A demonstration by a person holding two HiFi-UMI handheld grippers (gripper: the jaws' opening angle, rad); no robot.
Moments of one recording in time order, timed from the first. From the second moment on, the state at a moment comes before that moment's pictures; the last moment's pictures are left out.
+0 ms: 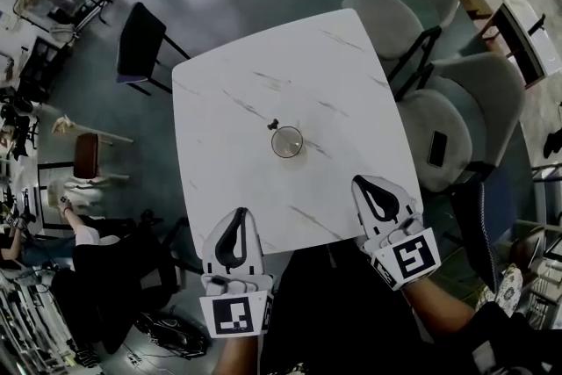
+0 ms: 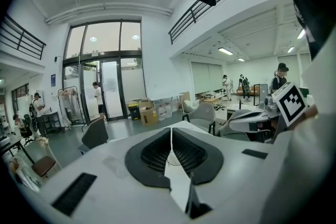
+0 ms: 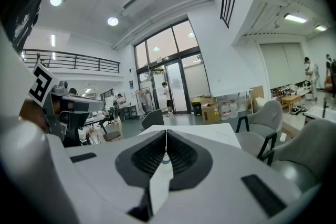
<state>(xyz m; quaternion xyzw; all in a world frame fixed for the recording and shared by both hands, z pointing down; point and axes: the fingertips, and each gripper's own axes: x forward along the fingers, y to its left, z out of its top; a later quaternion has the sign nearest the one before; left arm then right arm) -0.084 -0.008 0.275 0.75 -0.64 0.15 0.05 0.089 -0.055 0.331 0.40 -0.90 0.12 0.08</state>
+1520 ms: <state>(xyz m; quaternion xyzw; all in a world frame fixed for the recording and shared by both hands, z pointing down) -0.113 -0.142 0.386 0.83 -0.51 0.12 0.16 0.015 -0.166 0.391 0.45 -0.86 0.15 0.21</state>
